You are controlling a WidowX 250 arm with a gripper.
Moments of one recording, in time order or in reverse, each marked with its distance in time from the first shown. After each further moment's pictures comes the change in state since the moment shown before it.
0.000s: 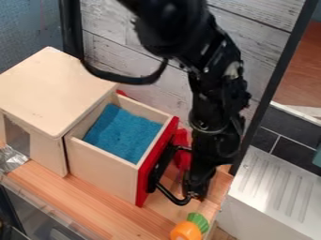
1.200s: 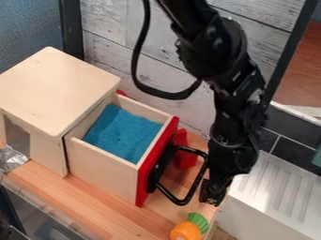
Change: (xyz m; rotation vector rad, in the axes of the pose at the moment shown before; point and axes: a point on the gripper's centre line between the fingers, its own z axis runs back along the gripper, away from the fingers) arm 0.015 0.015 -0.036 0.005 0.042 0.022
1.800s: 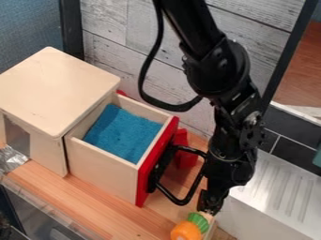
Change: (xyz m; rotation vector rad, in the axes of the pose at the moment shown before) arm -0.003 -0.003 -0.020 0.018 0.034 -0.009
